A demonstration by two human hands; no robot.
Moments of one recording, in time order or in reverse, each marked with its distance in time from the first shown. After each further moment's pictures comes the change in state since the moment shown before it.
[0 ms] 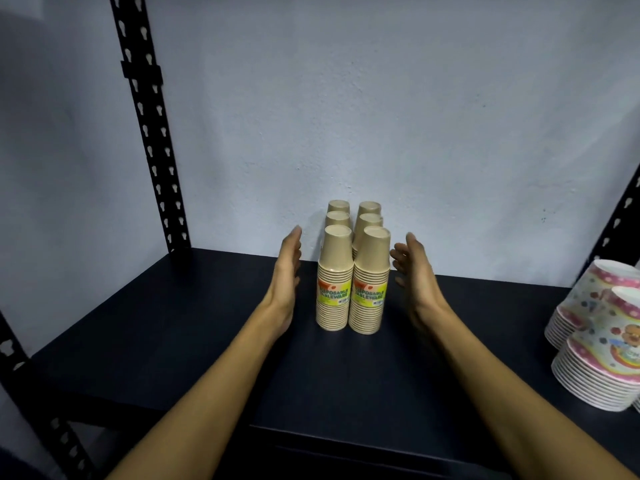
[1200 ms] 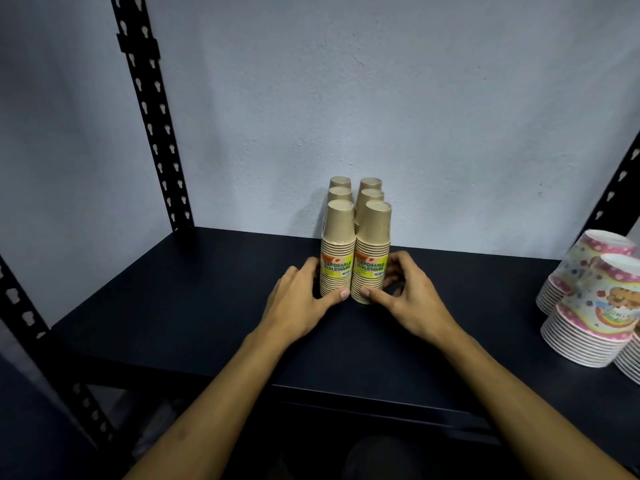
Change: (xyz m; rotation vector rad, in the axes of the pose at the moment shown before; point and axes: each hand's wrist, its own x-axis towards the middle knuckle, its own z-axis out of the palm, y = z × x) left_hand -0.031 -0.047 -0.020 1.093 -0.040 0.196; right_hand -0.046 0.040 -0.020 -0.611 -0.178 -0.324
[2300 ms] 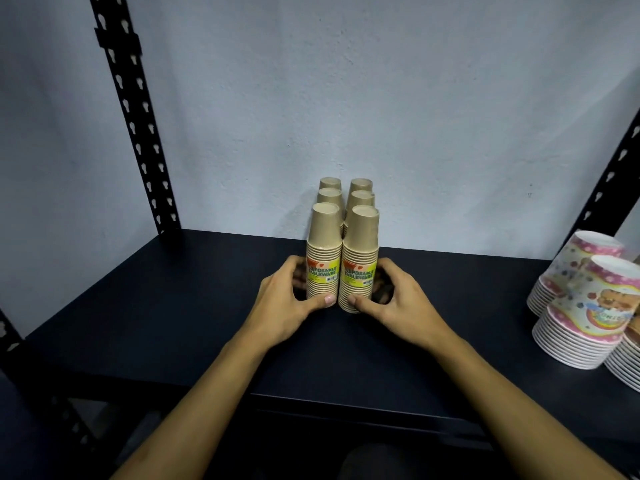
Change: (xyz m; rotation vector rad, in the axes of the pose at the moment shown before) left_hand -0.006 0.002 -0.014 -0.286 0.002 0.052; right_hand -0.003 -0.004 -0.002 -0.001 -0.069 -0.046
